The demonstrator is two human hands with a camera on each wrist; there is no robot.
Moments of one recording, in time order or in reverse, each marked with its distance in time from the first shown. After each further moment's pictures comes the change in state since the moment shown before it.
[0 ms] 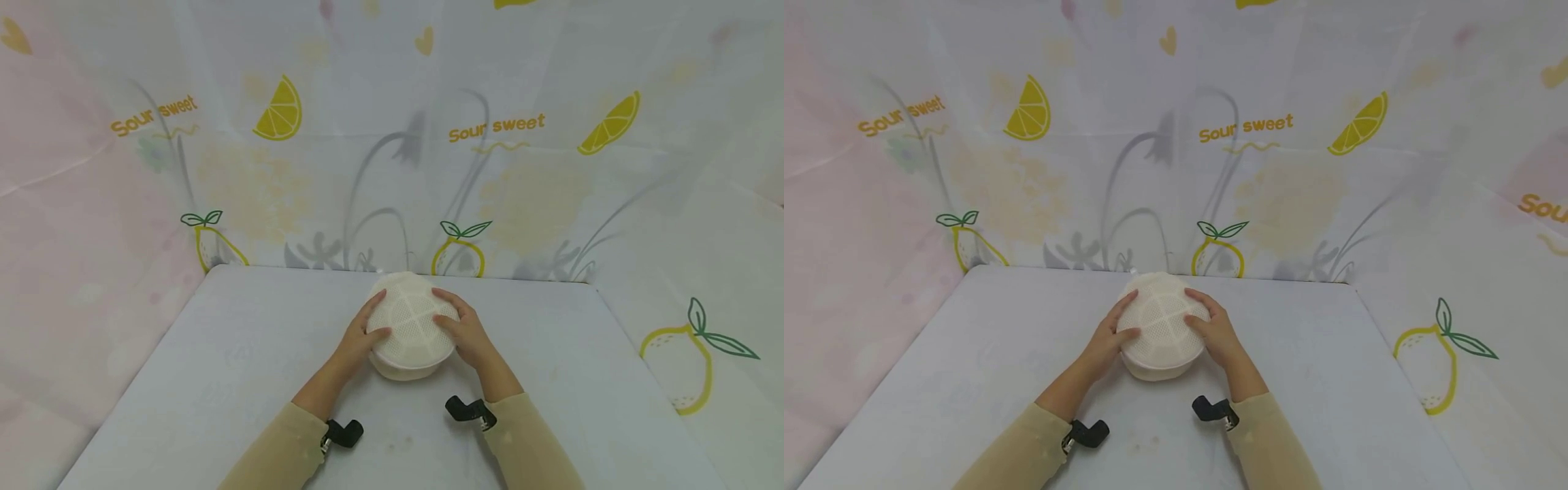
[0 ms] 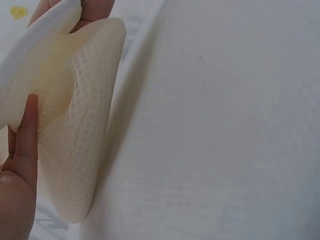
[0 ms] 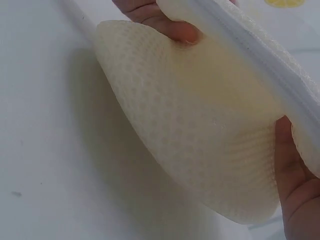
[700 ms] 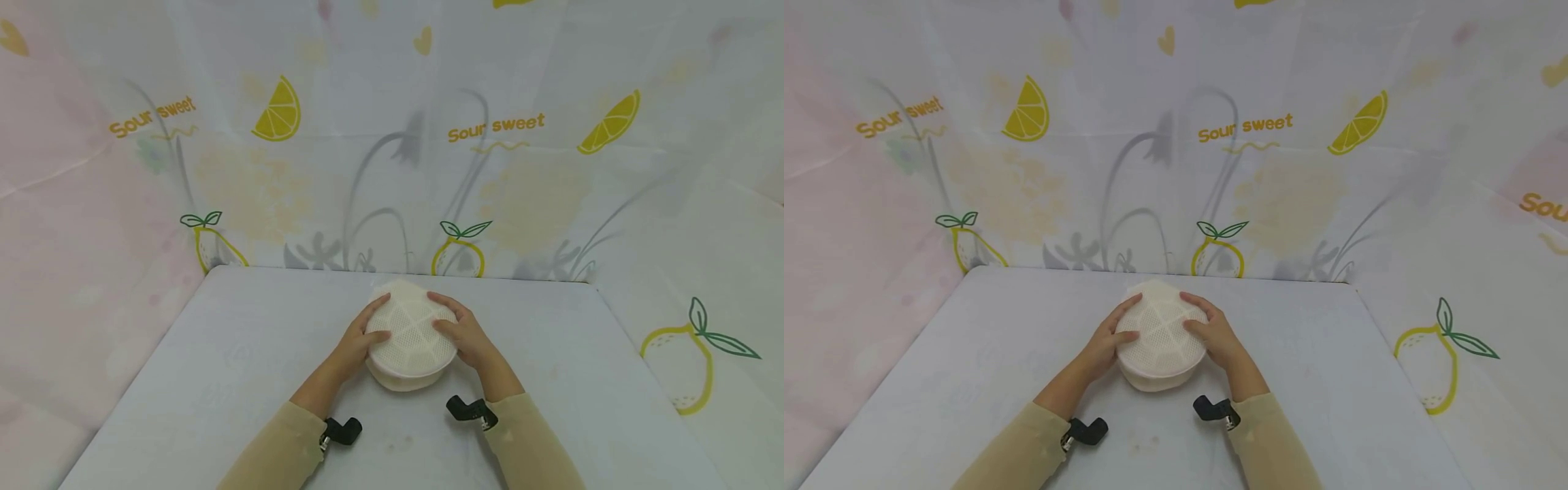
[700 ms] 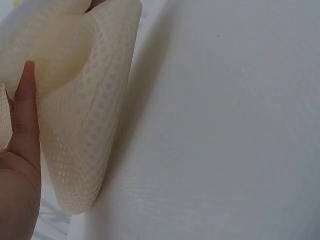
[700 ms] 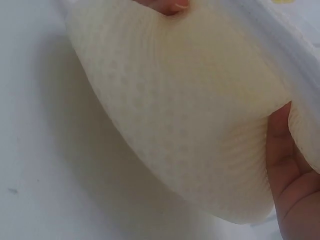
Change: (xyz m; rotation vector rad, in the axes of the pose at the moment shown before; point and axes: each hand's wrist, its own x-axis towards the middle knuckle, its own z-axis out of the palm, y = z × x) left_hand 0.000 -0.001 -0.003 -0.145 -0.119 -0.046; right_hand -0.001 0.001 -0.002 0.041 -0.094 0.042
